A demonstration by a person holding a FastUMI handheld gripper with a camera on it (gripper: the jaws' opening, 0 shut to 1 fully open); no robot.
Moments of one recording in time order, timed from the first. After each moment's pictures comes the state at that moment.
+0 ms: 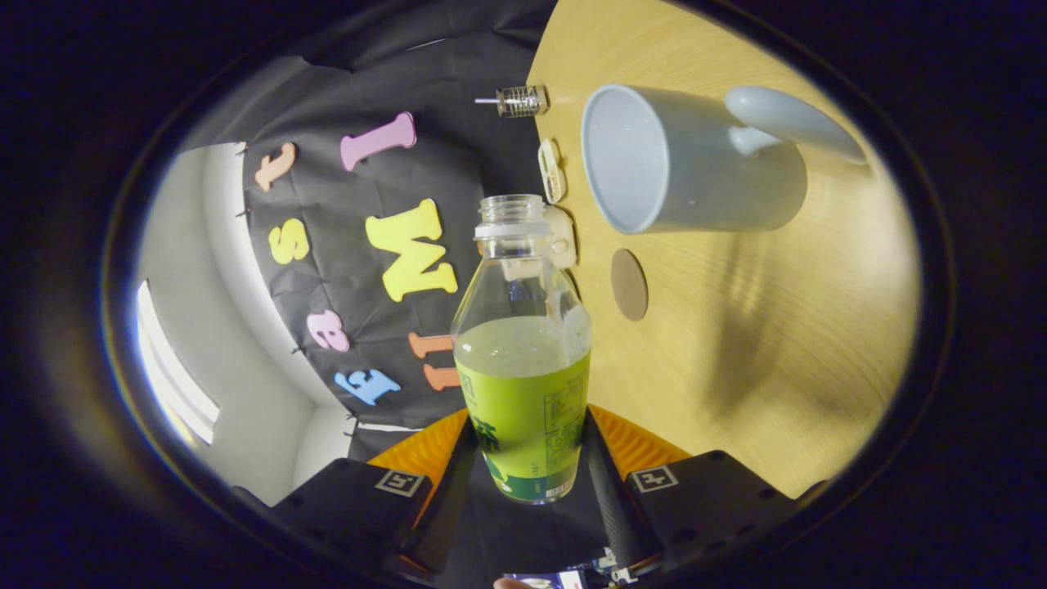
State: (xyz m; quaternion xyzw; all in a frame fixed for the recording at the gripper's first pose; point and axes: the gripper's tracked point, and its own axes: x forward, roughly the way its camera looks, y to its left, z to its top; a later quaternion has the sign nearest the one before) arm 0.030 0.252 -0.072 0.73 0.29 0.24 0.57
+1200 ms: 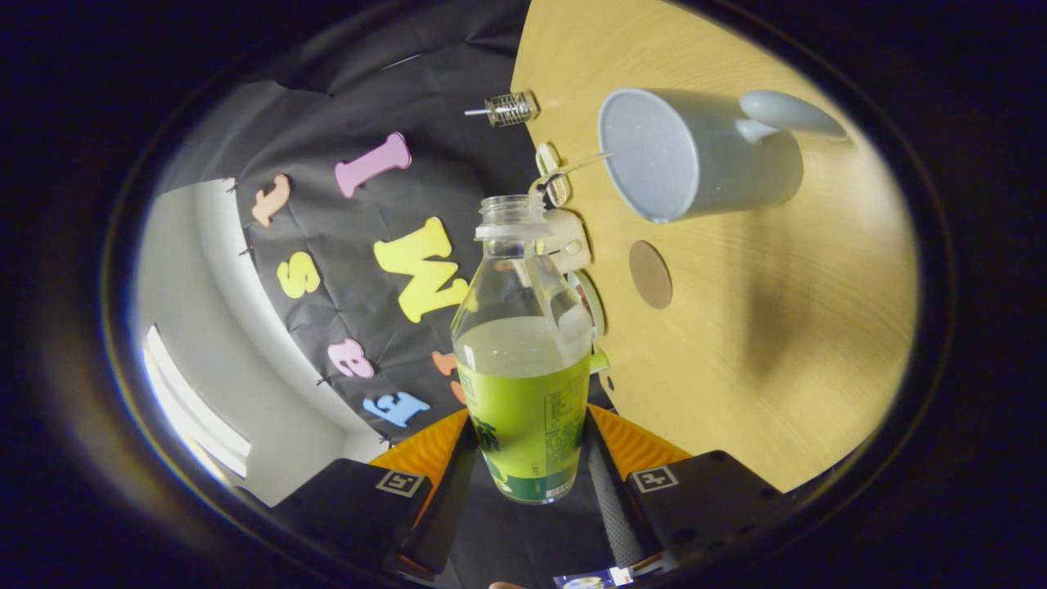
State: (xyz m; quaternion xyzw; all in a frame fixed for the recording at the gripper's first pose) arm 0.039 0.246 -0.038 0.78 0.26 0.23 0.52
